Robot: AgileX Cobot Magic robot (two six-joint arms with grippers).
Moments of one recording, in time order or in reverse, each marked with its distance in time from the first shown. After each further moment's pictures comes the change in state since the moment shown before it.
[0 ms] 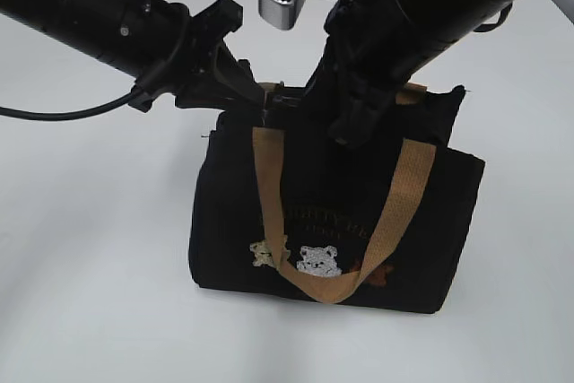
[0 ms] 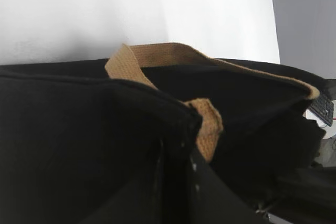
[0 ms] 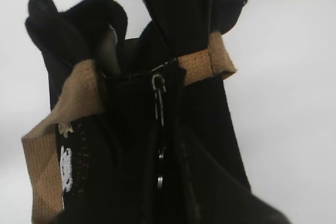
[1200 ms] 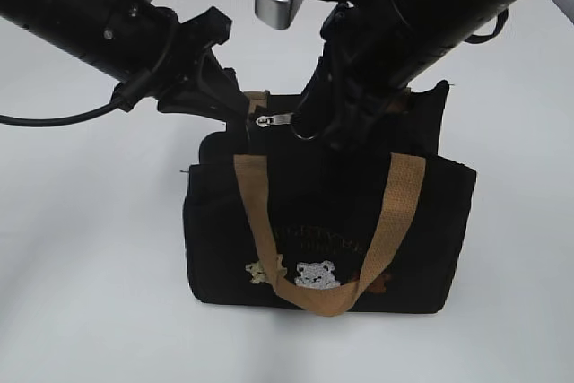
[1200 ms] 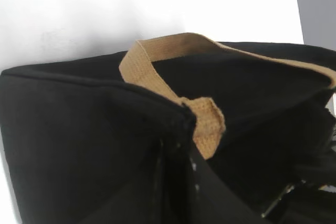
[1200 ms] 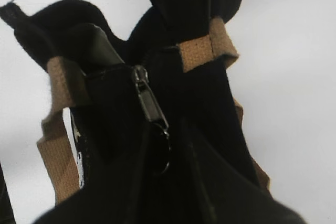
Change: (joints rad) left arm 0.006 -0.024 0.000 0.086 0.044 -0.001; right arm 0.001 0.012 0.000 0.073 0.037 0.000
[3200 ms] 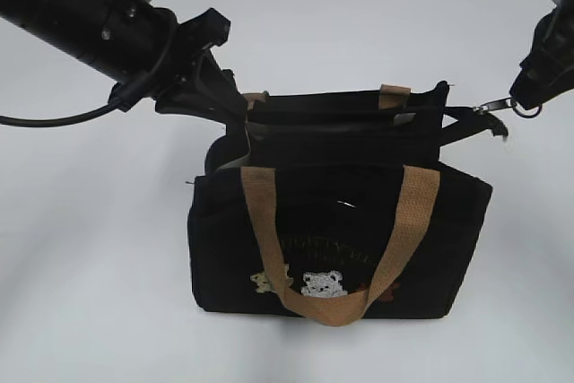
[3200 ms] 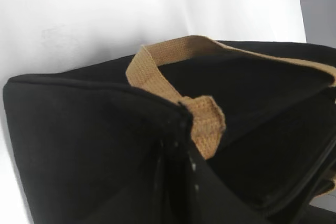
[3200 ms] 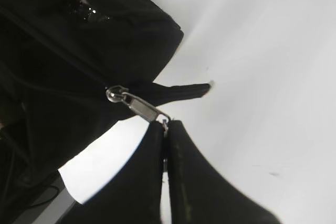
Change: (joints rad) left arm 0.000 -0.007 0.001 0.018 0.006 -0.003; right arm -0.301 -0.185 0.000 -0.256 0.383 0.461
